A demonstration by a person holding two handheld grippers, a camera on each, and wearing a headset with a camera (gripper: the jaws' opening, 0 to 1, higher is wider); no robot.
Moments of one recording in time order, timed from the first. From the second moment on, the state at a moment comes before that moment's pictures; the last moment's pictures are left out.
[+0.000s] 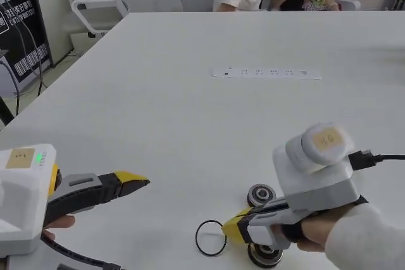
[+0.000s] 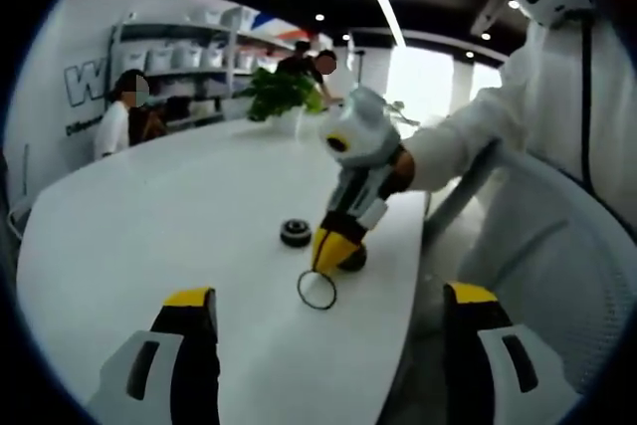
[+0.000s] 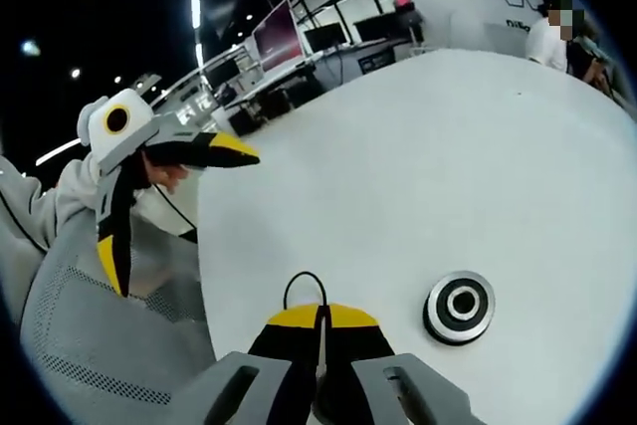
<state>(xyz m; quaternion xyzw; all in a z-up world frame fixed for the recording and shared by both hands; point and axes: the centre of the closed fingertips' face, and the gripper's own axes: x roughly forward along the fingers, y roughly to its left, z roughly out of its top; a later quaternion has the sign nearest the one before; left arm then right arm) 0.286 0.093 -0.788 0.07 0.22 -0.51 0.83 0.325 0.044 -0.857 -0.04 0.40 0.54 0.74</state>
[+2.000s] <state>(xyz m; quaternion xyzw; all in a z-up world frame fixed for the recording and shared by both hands) 0.284 0.078 -0.770 0.08 0.22 -0.51 0.83 0.327 -0.042 -0.779 -0.05 0.26 0.56 0.79</state>
